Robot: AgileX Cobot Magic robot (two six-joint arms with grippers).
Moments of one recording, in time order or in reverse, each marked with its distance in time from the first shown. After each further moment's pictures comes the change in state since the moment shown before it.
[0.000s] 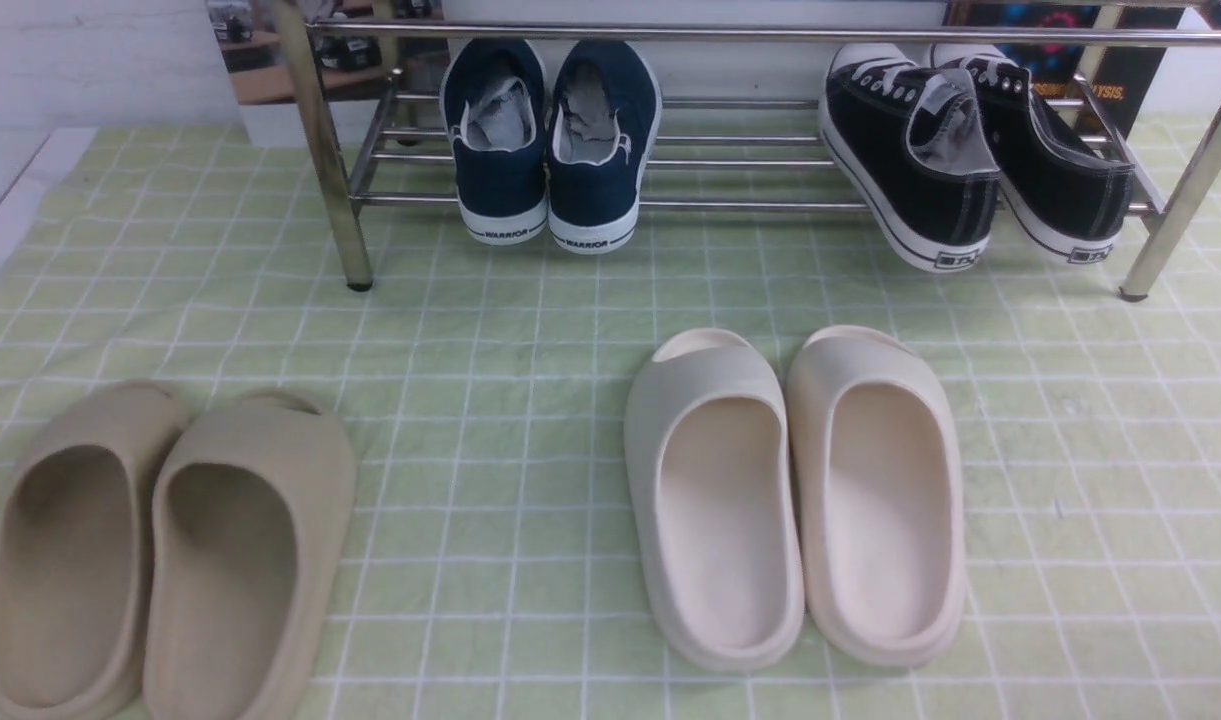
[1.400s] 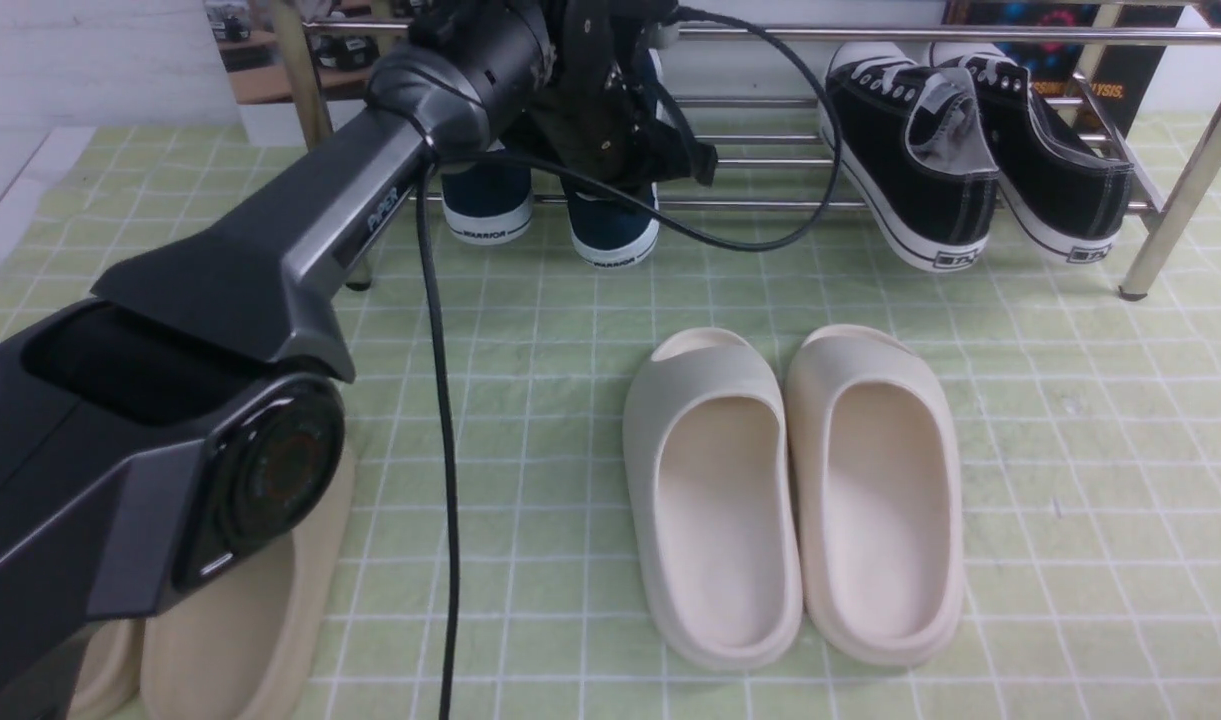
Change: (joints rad) right arm 0.000 0.000 0.000 0.000 0.000 0.000; left arm -0.006 0.824 -0.370 -0.048 -0.286 0.020
